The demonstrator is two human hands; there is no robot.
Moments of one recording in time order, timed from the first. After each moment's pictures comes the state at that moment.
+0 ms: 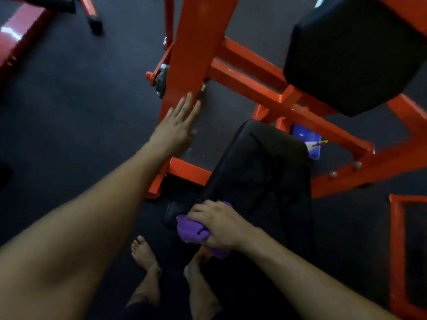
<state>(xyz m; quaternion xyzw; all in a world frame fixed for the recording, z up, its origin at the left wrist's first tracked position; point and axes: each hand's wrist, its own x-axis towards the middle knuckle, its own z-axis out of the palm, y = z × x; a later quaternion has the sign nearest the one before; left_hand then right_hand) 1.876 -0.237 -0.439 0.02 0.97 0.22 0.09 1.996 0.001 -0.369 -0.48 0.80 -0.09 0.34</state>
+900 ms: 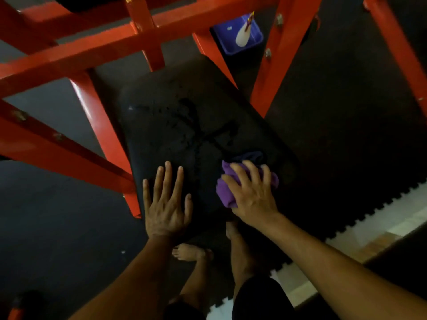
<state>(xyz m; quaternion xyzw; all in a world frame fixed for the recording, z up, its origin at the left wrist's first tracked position) 2.005 -0.053 -0.497 0.21 0.96 0.15 0.06 2.066 0.180 -0.448 0.00 0.99 -0.02 0.10</state>
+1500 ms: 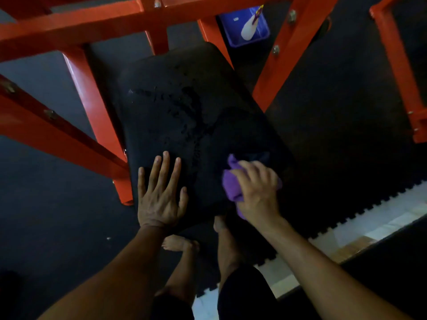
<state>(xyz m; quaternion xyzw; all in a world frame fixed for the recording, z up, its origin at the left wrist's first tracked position) 2.006 -0.055 -0.504 0.21 0.96 0.16 0.05 2.072 0.188 -0.436 0.07 0.99 -0.05 0.07</state>
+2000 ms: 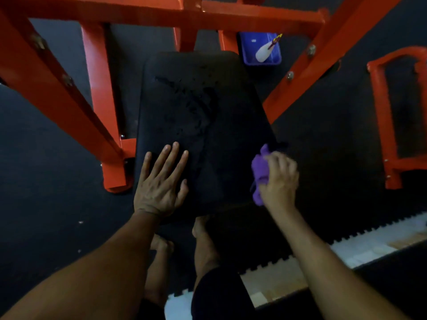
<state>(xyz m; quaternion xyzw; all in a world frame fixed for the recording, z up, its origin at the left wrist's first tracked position) 2.006 -0.056 -0.501 0.21 0.96 0.18 0.03 2.046 0.239 -0.425 0.13 0.99 -0.05 0.03</state>
